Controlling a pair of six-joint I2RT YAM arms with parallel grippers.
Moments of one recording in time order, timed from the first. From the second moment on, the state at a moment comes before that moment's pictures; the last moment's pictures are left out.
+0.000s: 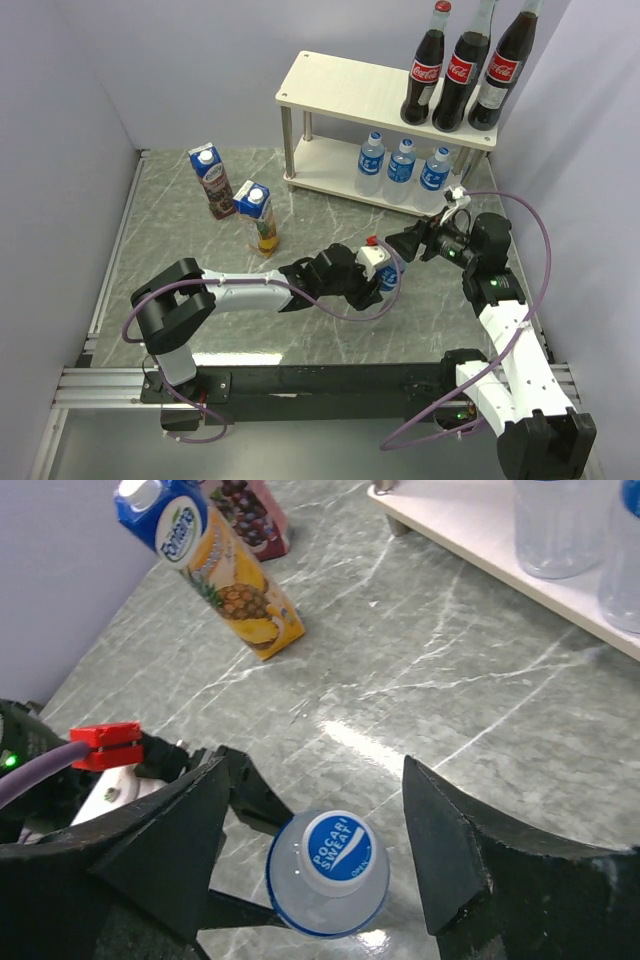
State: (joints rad) left arm -1.07 1.72 1.00 0.28 0.16 -0.12; right arm 0.05 0.82 0.68 -0.12 -0.71 0.27
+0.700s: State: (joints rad) left arm -1.07 1.67 0.98 0.29 0.14 -0.11; right arm 0.06 0.88 0.69 -0.16 -0.70 0.24
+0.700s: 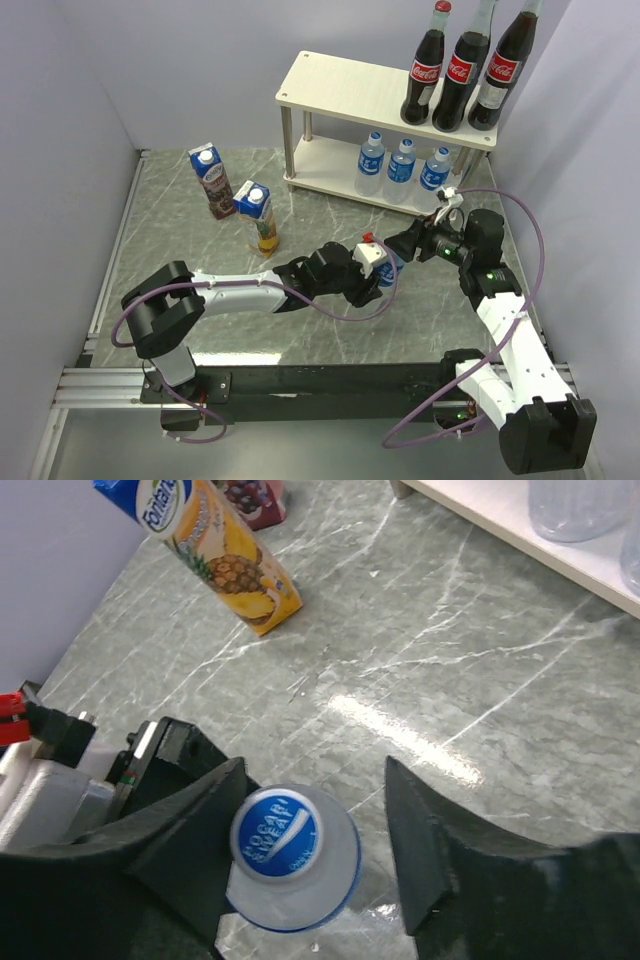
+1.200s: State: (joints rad) left arm -1.07 1.68 0.99 0.30 0.14 -0.10; right arm 0.07 0.84 0.70 -0.16 -0.72 0.23
